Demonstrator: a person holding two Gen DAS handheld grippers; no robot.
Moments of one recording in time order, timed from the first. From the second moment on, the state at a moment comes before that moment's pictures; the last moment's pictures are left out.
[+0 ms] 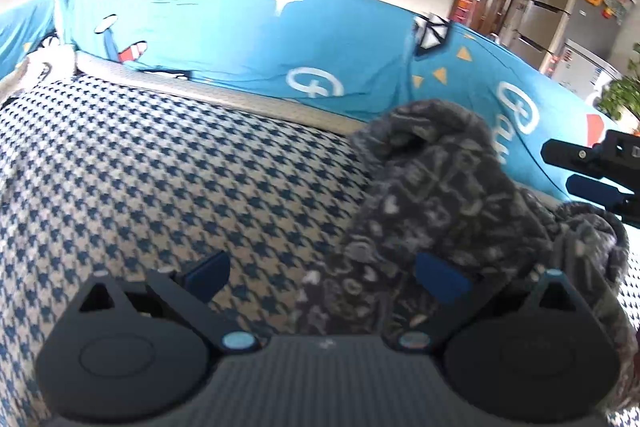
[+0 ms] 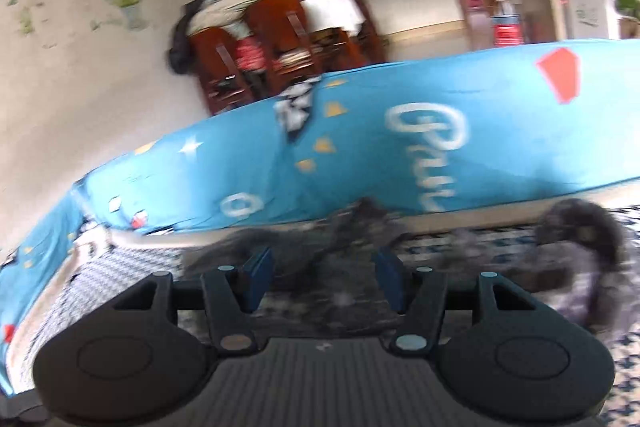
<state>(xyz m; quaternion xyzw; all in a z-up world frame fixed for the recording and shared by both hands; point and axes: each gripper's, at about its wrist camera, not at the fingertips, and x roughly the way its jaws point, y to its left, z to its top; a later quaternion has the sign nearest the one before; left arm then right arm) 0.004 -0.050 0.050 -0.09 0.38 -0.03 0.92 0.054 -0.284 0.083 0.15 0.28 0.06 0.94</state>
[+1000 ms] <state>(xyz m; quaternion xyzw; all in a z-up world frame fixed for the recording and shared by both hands) 0.018 -0.079 0.019 -0.08 0.43 -0.05 0.90 0.136 -0.352 -0.001 0.10 0.38 -0.01 0.92</state>
